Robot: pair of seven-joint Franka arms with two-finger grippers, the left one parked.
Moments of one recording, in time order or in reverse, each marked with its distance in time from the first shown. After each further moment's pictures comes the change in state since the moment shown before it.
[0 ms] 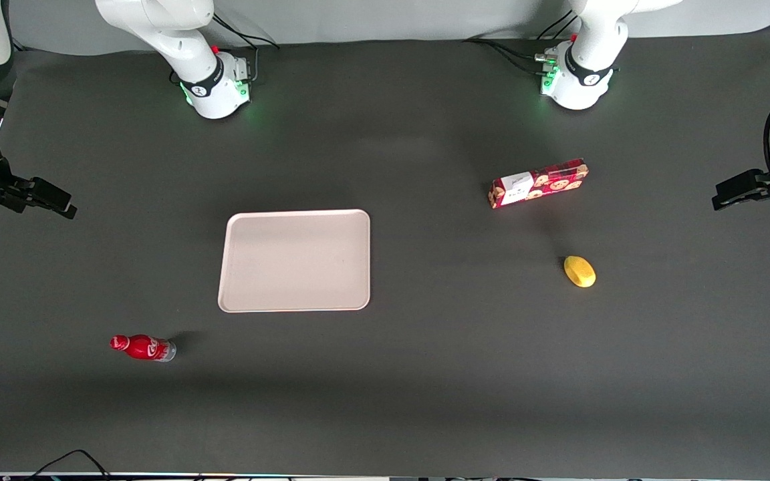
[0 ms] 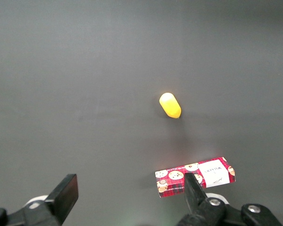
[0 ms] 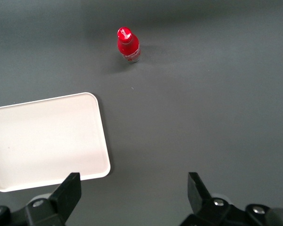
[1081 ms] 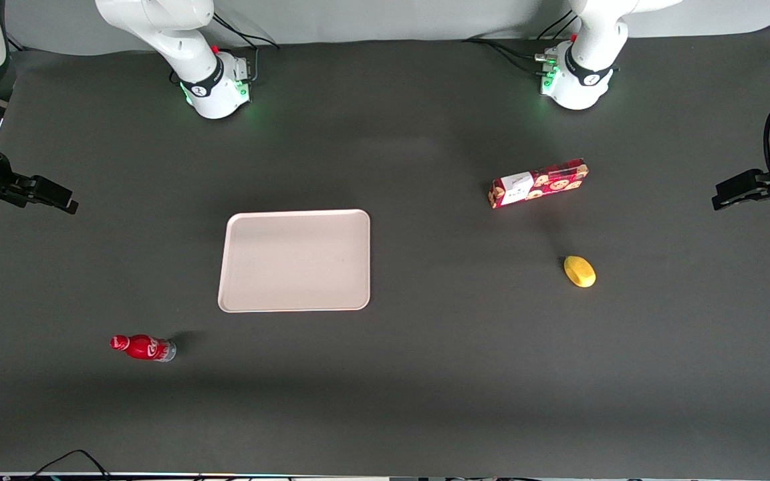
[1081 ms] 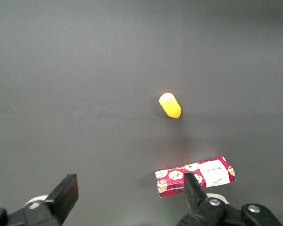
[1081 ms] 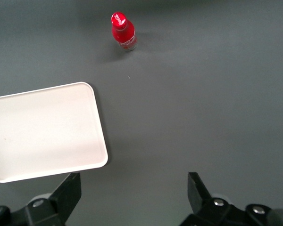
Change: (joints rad) arm -0.001 0.014 -0.007 0.019 -0.002 -0.059 0.000
